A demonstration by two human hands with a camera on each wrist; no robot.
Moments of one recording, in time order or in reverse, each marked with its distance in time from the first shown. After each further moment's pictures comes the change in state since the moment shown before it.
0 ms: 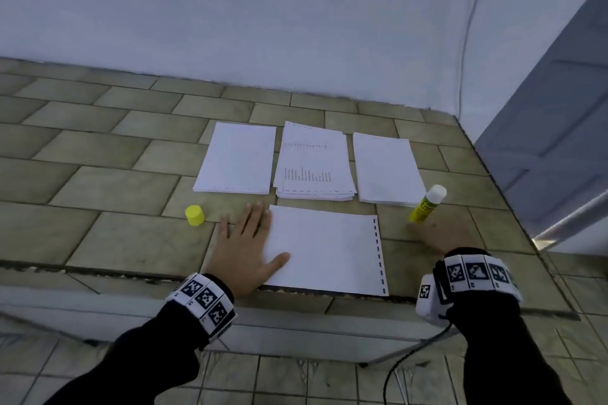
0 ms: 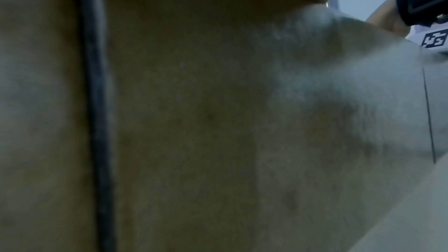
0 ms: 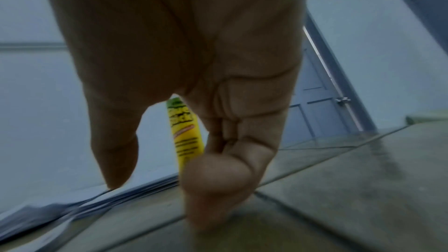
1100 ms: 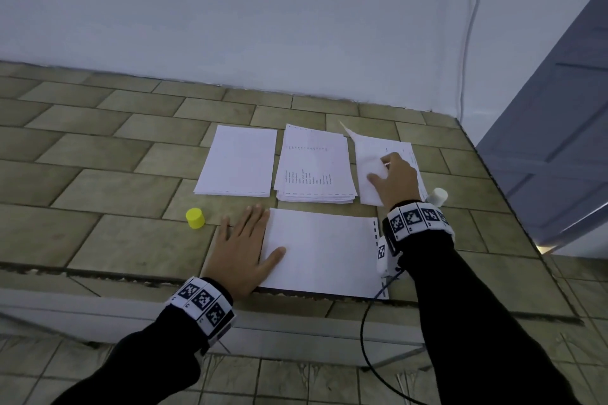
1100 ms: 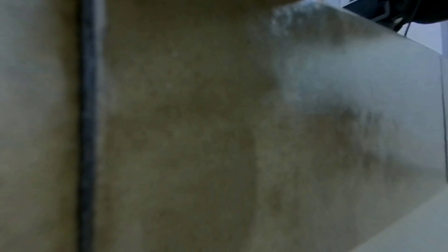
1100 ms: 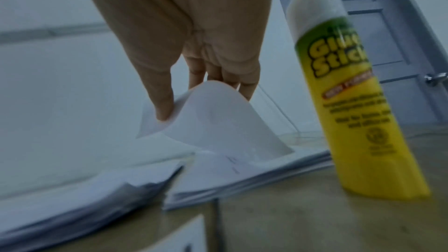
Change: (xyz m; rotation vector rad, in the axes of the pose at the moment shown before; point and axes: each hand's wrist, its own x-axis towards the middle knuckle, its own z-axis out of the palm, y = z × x) left_hand 0.000 -0.002 -0.004 -0.124 0.058 -0.032; right_hand 0.046 -0.092 0.015 0.188 0.290 -0.392
